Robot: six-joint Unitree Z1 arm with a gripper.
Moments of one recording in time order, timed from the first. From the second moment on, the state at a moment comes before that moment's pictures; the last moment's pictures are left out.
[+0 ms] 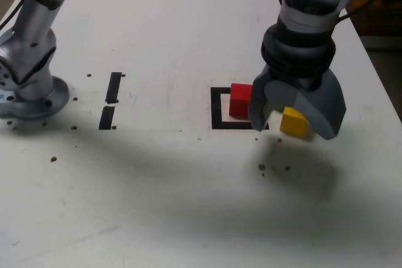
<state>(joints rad) -0.28 2.20 -1.86 1.29 0.03 0.21</state>
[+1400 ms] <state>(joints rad) -0.20 2.29 -1.85 1.18 -0.06 0.21</state>
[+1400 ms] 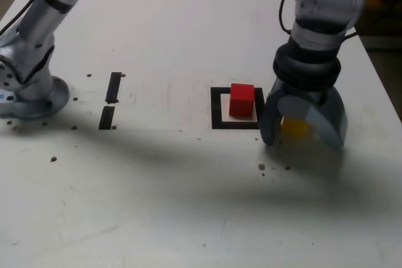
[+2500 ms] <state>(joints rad) -0.20 2.30 -1.84 1.11 -0.05 0.24</state>
